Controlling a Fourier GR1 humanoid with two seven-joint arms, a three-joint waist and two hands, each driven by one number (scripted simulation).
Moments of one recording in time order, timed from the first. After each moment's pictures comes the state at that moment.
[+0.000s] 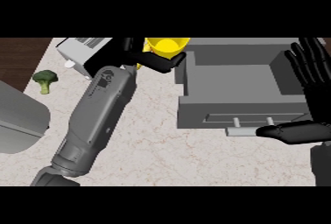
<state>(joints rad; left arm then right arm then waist) -1.01 0.00 0.07 -0.77 0.12 0.10 -0.49 -0.27 -0.22 -0.17 -1.81 -0.11 0.19 0.10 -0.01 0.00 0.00</state>
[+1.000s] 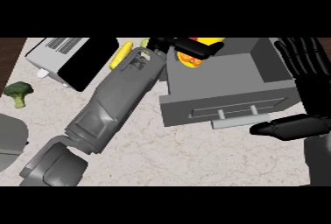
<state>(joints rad) -1.35 0.00 -0.22 -0.32 0.26 0.30 -0.22 -0.35 -0.22 -0.14 -1.79 -0.13 0.22 0.08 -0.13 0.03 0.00</state>
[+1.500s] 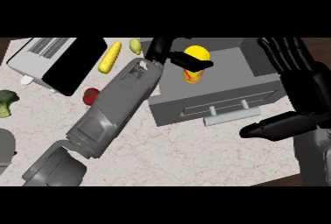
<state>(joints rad) -1.29 0.00 -0.32 -0.30 0.34 0.26 -0.25 -0.40 -0.20 -0.09 -1.77 -0.16 0.26 0.07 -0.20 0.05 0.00</state>
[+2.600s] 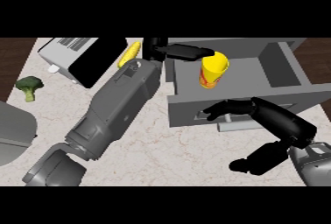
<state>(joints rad) -1.26 0.00 -0.24 -0.38 0.63 0.30 -0.51 -0.31 -0.40 0.20 -1.78 0.04 0.60 0.15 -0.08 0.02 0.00</state>
